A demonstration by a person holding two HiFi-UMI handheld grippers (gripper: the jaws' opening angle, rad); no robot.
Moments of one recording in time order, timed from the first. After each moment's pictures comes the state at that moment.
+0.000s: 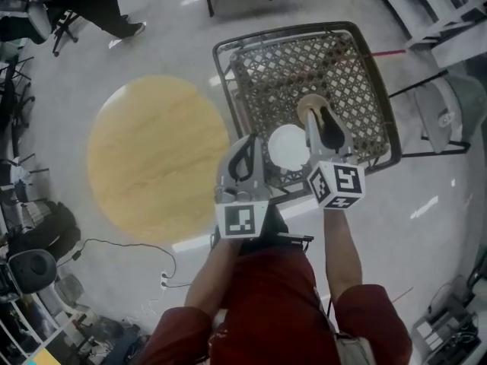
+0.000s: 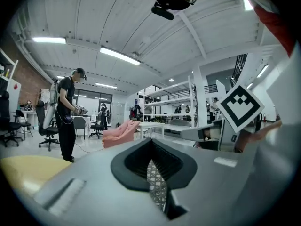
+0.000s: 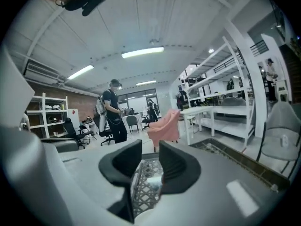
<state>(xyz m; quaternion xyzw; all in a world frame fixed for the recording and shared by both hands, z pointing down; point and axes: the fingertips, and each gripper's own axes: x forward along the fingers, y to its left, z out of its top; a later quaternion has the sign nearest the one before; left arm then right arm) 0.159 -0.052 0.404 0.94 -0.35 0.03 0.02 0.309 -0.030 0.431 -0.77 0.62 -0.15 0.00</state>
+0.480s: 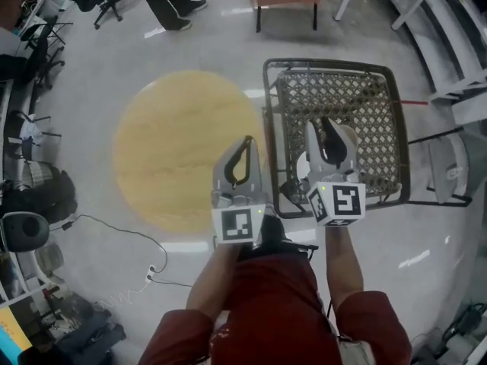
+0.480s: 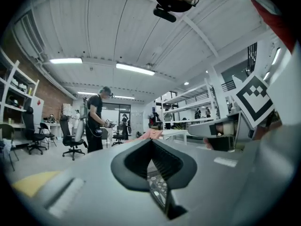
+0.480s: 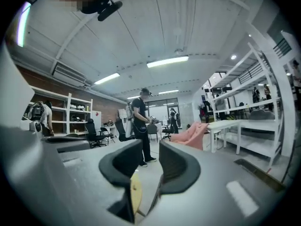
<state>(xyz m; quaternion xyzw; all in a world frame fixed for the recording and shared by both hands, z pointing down) 0.059 -0.085 0.351 0.89 -0.46 -0.01 -0.01 0.204 -0.075 0.354 -0.70 0.72 -0.05 0.00</state>
